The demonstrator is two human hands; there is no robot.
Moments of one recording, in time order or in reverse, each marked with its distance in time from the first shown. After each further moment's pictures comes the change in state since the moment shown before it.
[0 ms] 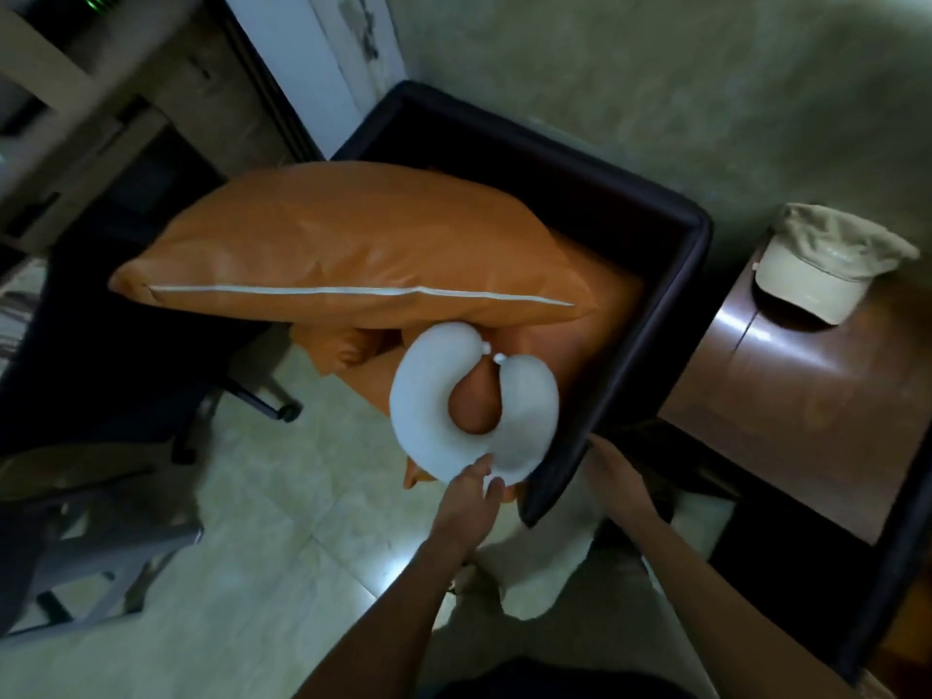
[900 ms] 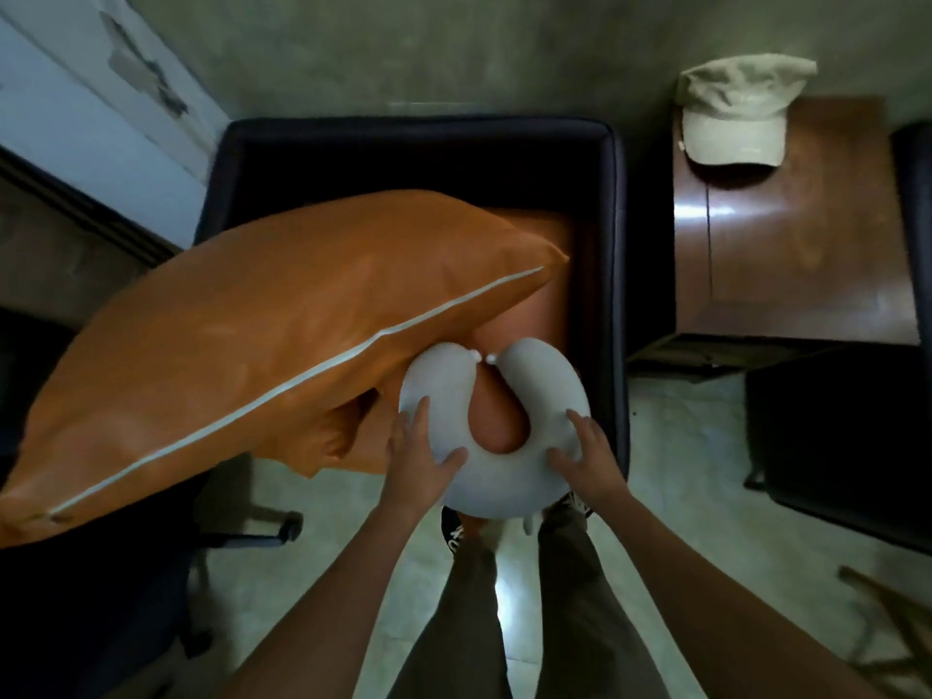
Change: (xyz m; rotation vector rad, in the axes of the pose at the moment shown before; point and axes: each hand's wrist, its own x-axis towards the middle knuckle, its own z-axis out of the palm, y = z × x) left_hand 0.164 -0.049 -0.146 0.401 -0.136 0.258; right_hand 0.047 -0.042 0.156 0.324 0.301 0.183
